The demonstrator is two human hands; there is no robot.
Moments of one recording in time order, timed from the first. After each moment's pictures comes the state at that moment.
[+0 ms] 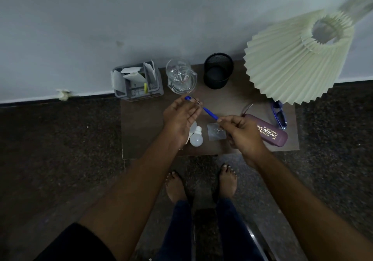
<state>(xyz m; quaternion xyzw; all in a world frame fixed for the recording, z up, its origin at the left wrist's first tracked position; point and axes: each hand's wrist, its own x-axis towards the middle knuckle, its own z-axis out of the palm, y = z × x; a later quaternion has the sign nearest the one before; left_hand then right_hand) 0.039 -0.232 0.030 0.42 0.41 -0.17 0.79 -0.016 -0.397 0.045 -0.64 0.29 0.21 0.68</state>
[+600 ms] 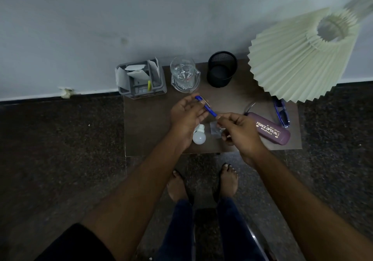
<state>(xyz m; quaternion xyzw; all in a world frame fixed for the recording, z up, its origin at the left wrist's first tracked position) 0.027 -0.237 0.039 0.49 0.35 -0.19 0.77 -0.017 -0.386 0.046 -0.67 0.27 0.22 0.66</state>
